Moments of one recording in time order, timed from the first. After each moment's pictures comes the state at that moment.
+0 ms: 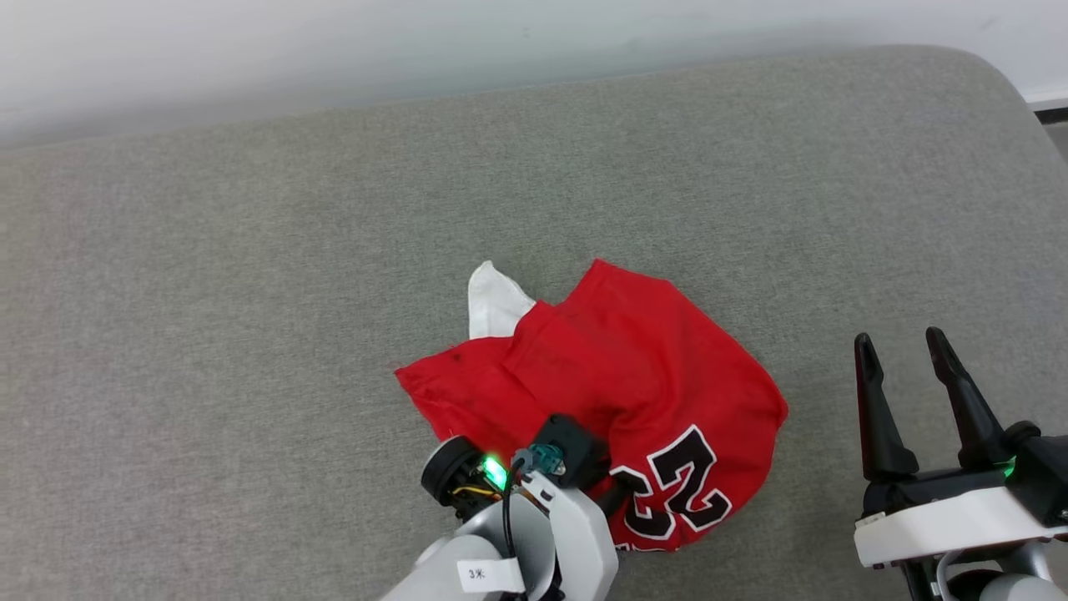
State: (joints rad) left arm -0.39 0.15 -0.77 0.32 -0.41 -0.11 0.20; right arm 0.00 -0.05 -0.05 -0.12 0.17 0.13 -0.13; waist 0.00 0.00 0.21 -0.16
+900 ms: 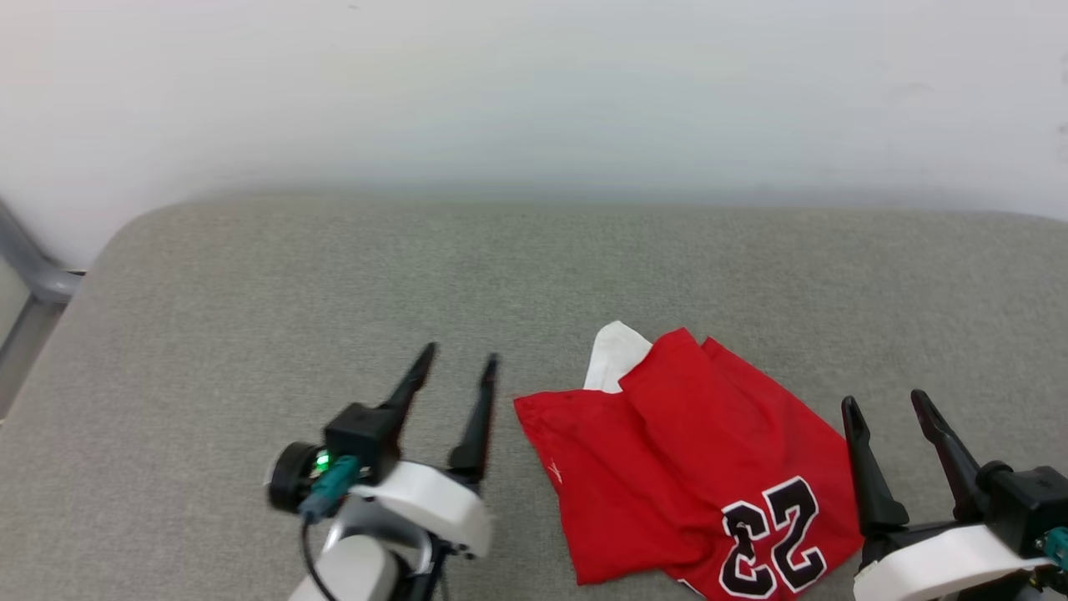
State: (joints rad) left arm -0.26 0.17 -0.50 0.23 -0.42 0.10 -0.26; right arm 0.09 -0.05 -0.05 -0.13 0.13 0.13 -0.04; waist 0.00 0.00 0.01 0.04
